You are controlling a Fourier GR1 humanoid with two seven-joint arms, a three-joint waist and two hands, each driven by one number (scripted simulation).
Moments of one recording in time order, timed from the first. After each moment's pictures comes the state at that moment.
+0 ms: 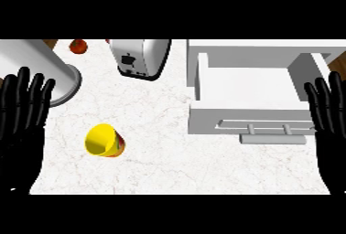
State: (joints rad) left arm -0.03 0.09 -0.01 -2.10 0.02 0.01 0.00; right arm 0.00 -0.11 0.02 -2.10 -0.03 -0.01 -0.04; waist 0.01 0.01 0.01
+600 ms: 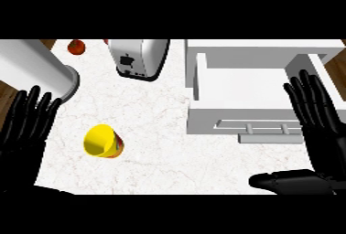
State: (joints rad) left arm 0.09 0.11 0.09 -2.02 0.29 -0.14 0.05; right arm -0.04 -0.15 0.03 -2.03 -0.06 0.07 0.05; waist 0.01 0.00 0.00
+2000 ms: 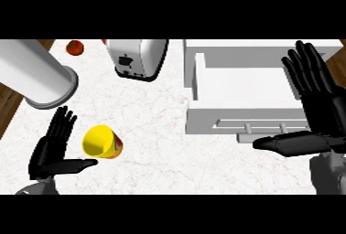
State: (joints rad) left arm -0.07 0.17 0.25 -1.12 0.15 -0.24 -0.40; right arm -0.25 -0.18 -0.09 -1.82 -0.10 0.15 0.06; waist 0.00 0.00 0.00
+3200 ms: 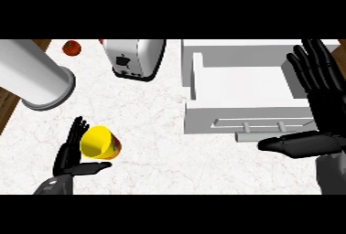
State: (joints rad) left arm -0.40 0.24 0.30 -0.23 0.00 -0.21 -0.98; right arm -0.27 -0.19 -0.11 -1.87 -0.11 0.17 0.12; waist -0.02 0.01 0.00
